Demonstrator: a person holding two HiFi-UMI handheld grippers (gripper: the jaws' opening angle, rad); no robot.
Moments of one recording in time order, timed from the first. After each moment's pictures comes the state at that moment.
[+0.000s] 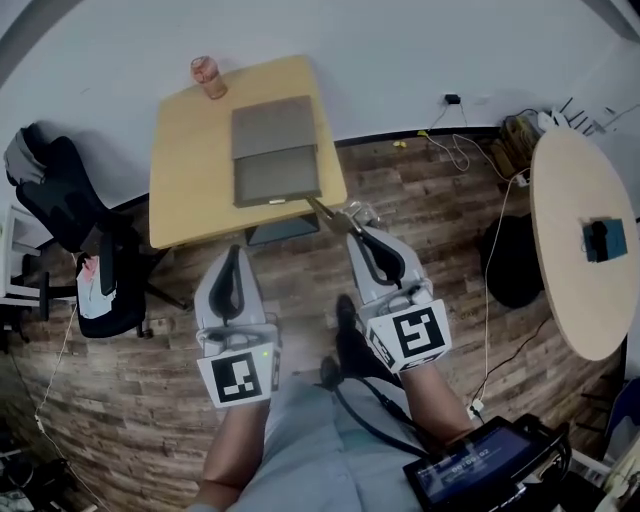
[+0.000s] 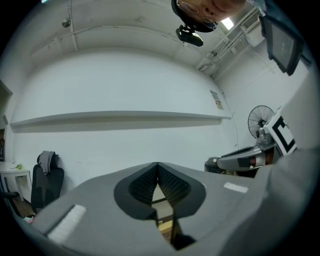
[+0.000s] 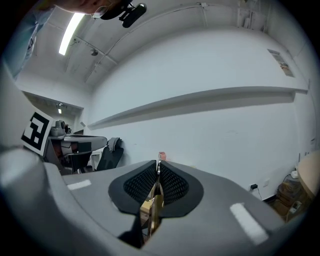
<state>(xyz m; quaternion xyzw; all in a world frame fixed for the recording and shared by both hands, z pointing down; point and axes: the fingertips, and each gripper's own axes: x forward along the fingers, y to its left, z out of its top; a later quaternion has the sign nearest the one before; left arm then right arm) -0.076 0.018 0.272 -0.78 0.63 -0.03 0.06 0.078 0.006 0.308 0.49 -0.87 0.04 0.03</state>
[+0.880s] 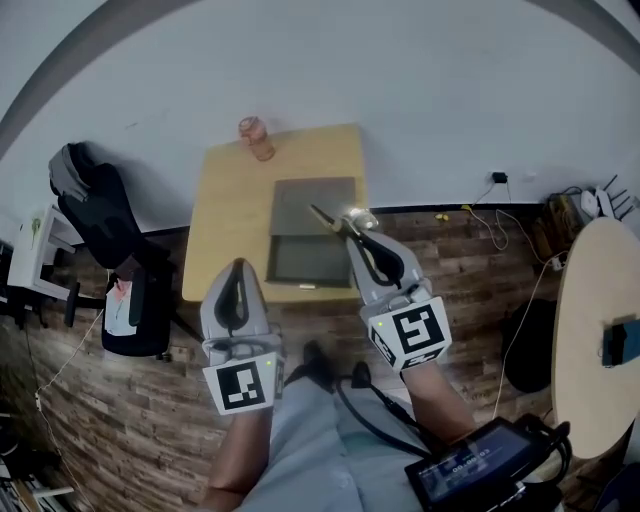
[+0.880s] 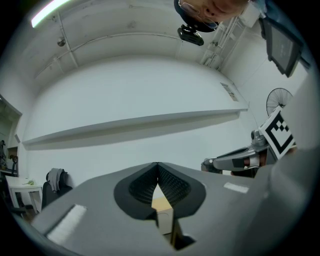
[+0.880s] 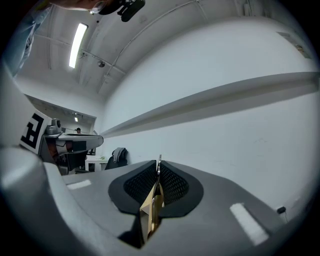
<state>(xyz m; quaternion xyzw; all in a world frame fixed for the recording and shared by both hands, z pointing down) -0.089 -0.124 0.212 -0.72 0.69 -0.03 0.11 0.054 -0.181 0.255 0.41 -0.91 0.01 -0.01</state>
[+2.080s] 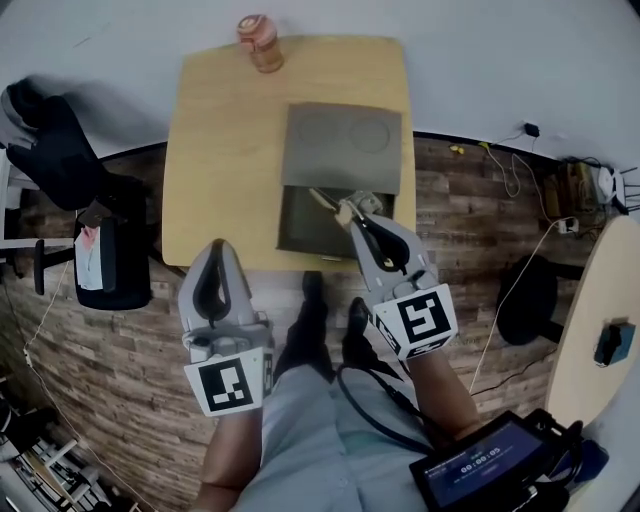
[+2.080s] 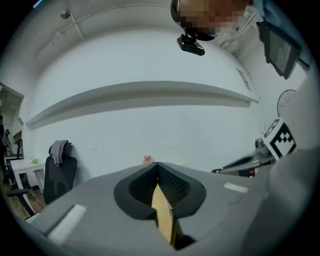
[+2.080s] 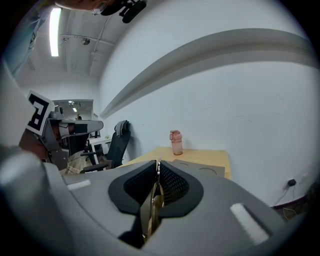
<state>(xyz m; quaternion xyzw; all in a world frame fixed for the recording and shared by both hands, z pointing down) -0.213 -0.199 0.333 -0.70 0.71 -0.08 0.00 -0.054 -0.247 0.412 0.38 -0.91 0.11 0.12</state>
